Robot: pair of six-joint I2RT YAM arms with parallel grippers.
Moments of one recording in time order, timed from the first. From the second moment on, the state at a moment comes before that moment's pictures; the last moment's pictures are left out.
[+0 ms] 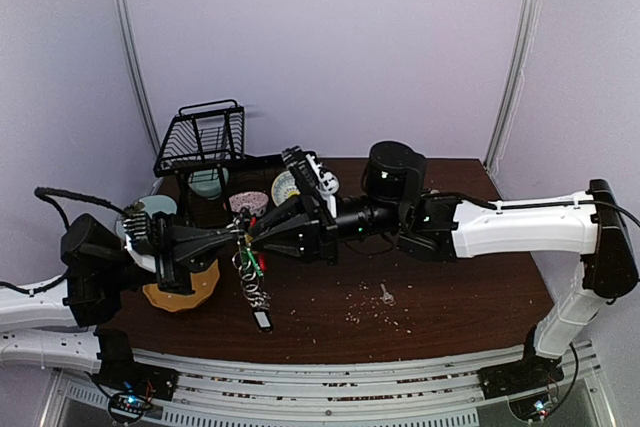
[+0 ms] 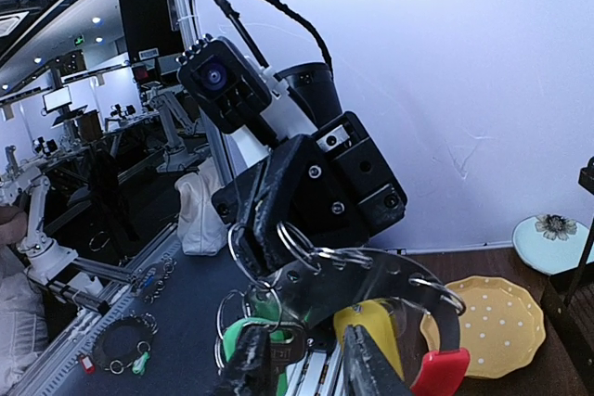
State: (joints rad) left arm -1.02 0.69 0.43 0.64 0.40 0.28; right arm 1.09 1.64 1.23 0.48 -0.74 0.22
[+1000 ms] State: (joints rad) left arm -1.03 0.69 0.43 0.65 0.38 0.27; right arm 1.14 1.61 1.22 0.59 -0.67 0.19
